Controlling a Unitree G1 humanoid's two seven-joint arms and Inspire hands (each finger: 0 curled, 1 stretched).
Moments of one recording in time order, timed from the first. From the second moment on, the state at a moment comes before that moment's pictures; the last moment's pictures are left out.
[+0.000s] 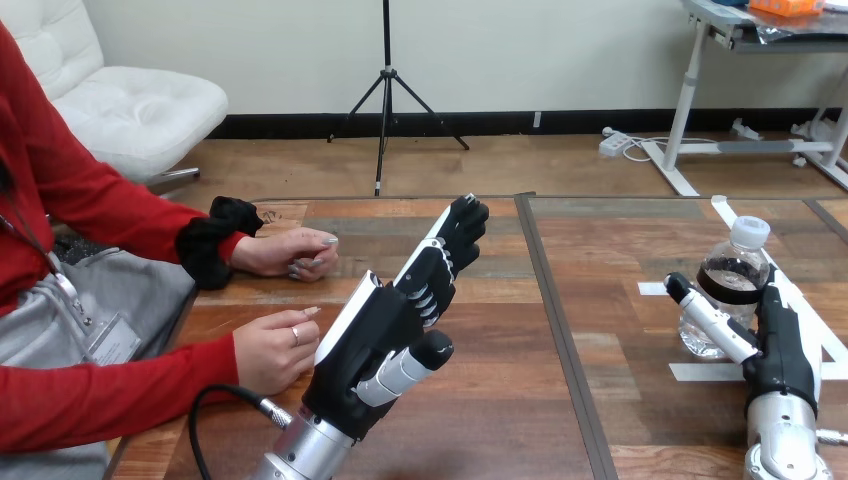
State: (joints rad) left arm -0.30 -0.06 0.05 0.99 -0.28 -1.11 -0.82; right arm -0.48 -0.32 -0.21 1.26 -0.04 -0.45 -0.20
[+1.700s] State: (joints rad) left arm -0.27 -0.04 0.05 0.89 -0.39 -1.05 -0.92; right arm -0.55 -0.33 -0.20 1.31 -0.08 -0.39 -0.35
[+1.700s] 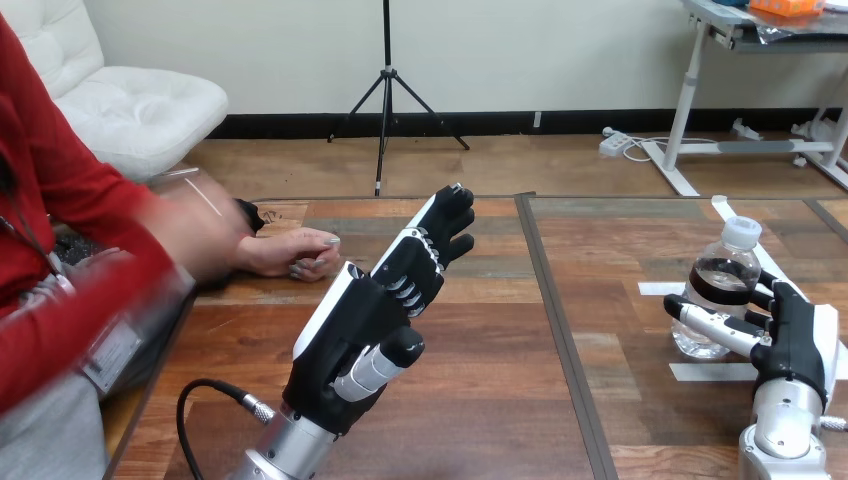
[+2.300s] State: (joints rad) left arm -0.27 -0.04 0.06 0.89 -0.39 -1.05 -0.93; right arm -0.55 -0.31 -0.21 1.31 -0.07 -0.39 -0.39
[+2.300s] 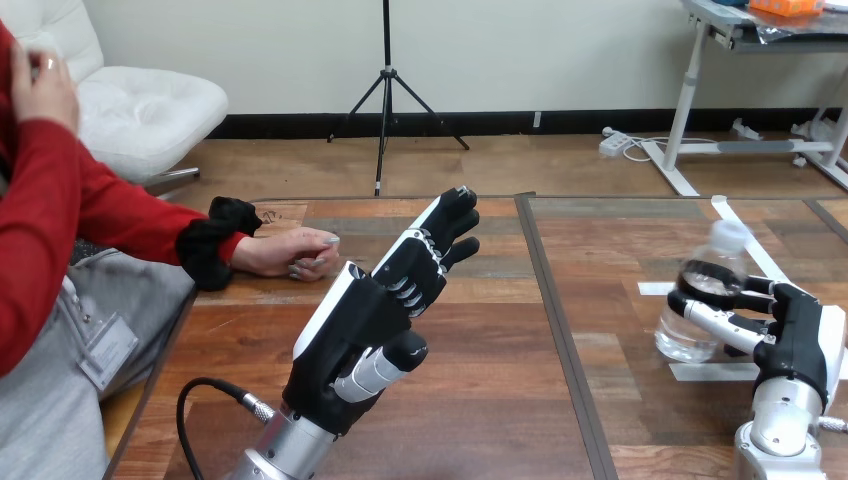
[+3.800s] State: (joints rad) left arm -0.27 -0.04 0.05 0.89 -0.38 -1.04 -0.91; right arm -0.53 -0.24 -0.23 1.28 -0.04 -0.53 -0.39
